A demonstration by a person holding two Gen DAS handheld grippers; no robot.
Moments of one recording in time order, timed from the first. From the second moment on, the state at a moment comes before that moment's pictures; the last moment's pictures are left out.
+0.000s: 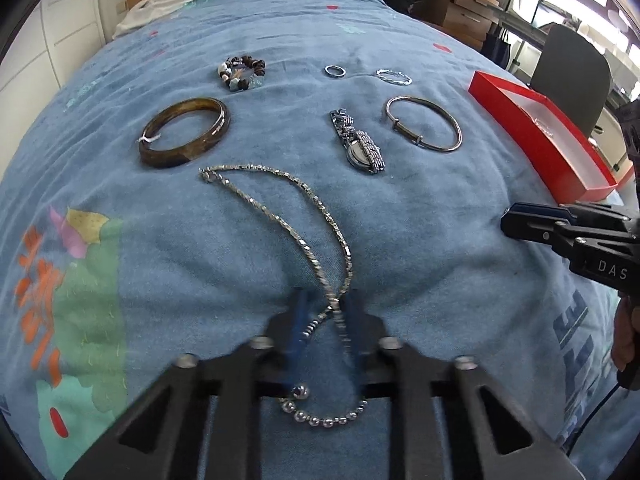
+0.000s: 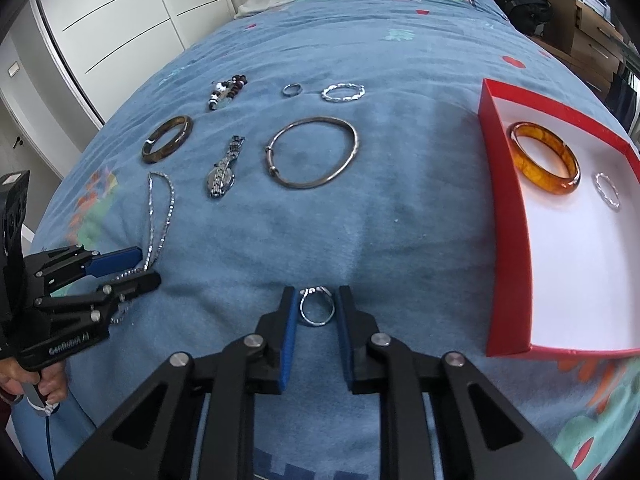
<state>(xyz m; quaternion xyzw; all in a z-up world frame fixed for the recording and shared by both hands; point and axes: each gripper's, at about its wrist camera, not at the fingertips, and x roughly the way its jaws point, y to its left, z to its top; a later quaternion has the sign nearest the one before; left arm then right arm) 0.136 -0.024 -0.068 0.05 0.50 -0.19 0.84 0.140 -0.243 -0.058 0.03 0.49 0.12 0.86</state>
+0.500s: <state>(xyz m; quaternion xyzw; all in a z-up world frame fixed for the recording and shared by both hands) 0.129 -0.014 -0.051 0.02 0.49 -0.19 0.85 0.130 -0.241 -0.041 0.03 0.48 0.13 0.87</state>
